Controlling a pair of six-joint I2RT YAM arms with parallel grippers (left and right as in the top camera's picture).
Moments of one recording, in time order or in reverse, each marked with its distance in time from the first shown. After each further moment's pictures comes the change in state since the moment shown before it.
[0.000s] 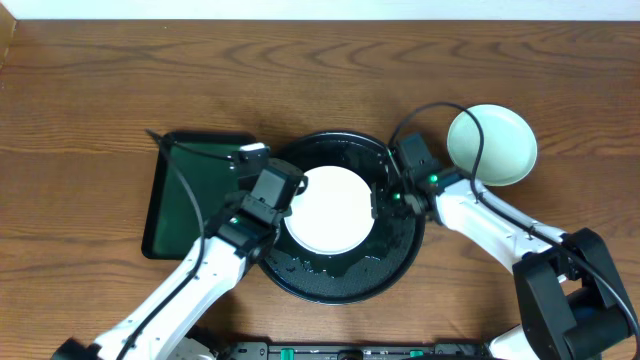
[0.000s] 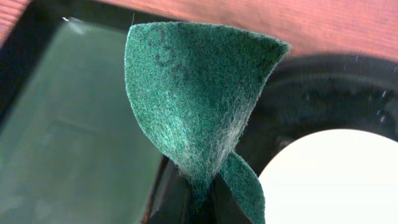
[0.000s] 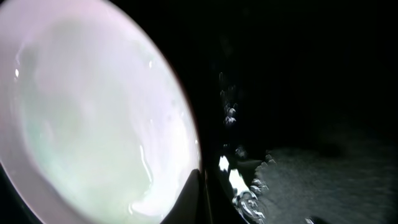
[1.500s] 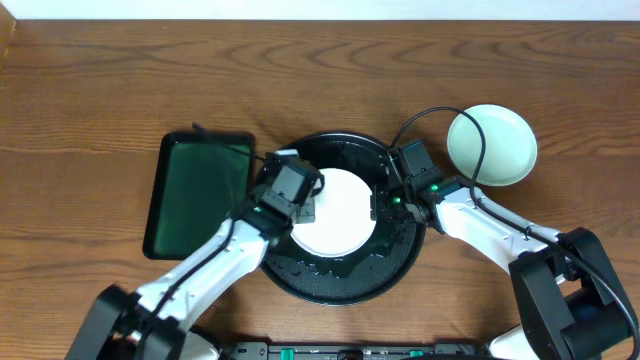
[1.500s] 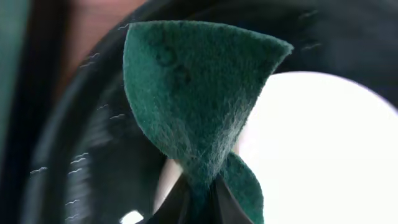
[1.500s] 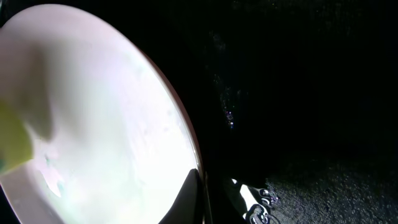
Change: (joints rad) left arm -0.042 0.183 -0.002 0.156 0.299 0.046; right arm 0.000 0.000 -0.105 0.171 -0.016 0.045
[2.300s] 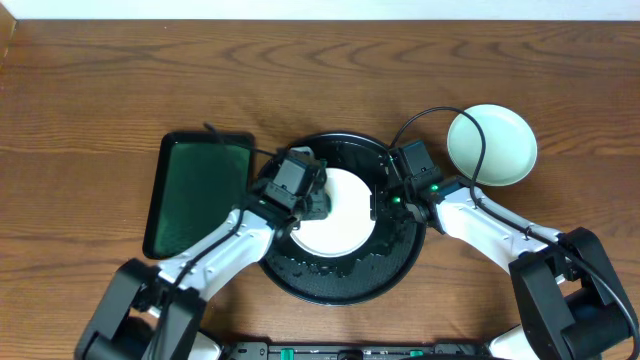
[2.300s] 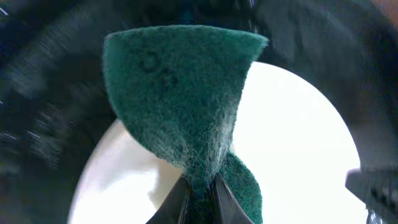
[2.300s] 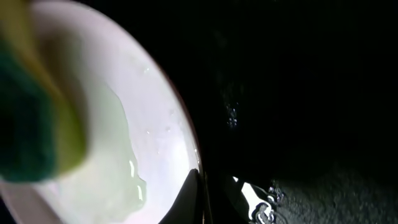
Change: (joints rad) left arm 0.016 0.119 0.011 0.111 0.200 -0.007; right arm 0.000 0.000 0.000 0.003 -0.006 0.000
